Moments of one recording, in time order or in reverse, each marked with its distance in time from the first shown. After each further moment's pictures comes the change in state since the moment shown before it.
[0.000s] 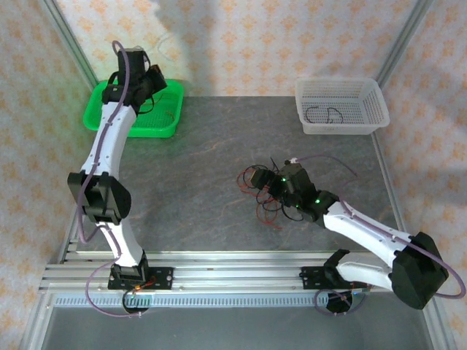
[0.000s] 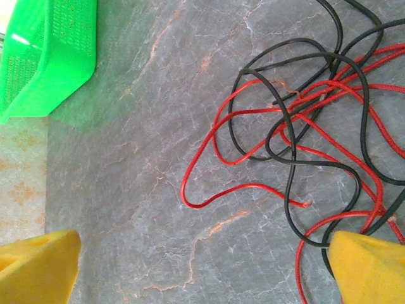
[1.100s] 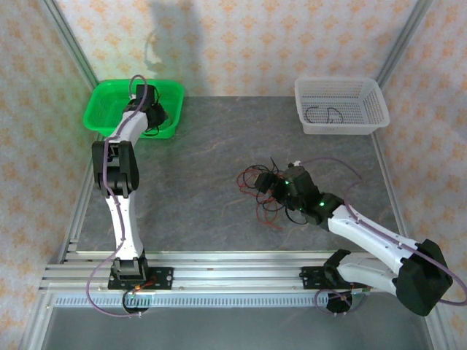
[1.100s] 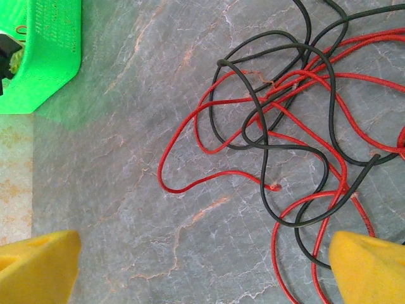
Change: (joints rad) left arm 0.090 0.364 -0.123 0.140 -0.033 -0.051; right arm 0.000 -0.058 -0.012 -0.079 0.013 0.000
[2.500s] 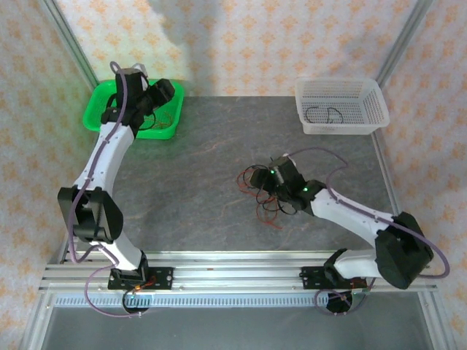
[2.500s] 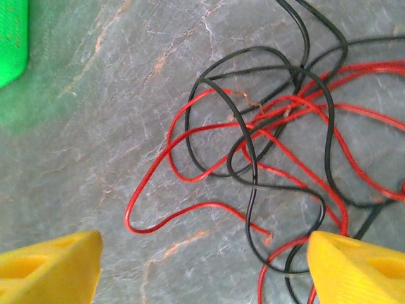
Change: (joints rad) left arm -0.093 -0.602 -0.294 0.109 0.189 -0.060; right arm -0.002 0.260 0.146 -0.008 0.065 -0.080
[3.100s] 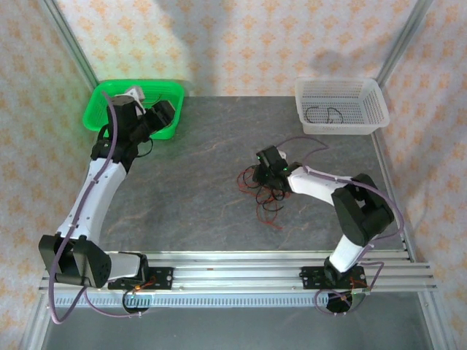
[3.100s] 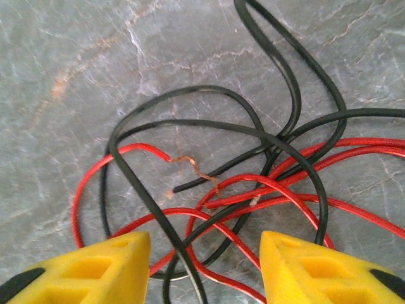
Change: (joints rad) left arm -0.037 -0.340 -0.321 0.047 0.041 -0.044; right arm -0.077 0.375 0.185 -0.005 0.035 -0.134
